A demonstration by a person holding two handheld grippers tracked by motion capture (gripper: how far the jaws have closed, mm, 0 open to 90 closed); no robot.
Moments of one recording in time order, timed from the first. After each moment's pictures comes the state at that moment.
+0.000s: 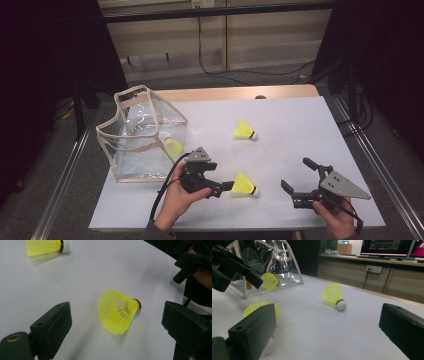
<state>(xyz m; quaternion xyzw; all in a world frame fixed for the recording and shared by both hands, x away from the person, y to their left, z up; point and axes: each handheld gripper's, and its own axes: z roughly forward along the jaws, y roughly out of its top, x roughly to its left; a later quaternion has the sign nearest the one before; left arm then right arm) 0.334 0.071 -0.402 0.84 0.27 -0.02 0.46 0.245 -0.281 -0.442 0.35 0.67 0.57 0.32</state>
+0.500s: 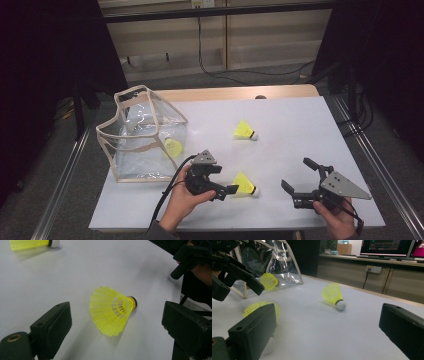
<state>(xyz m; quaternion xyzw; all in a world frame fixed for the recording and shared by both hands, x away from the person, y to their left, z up) 0.332 0.060 -0.411 0.85 0.26 -0.04 0.46 0.244 -0.282 -0.442 0.35 0.67 0.58 0.32</state>
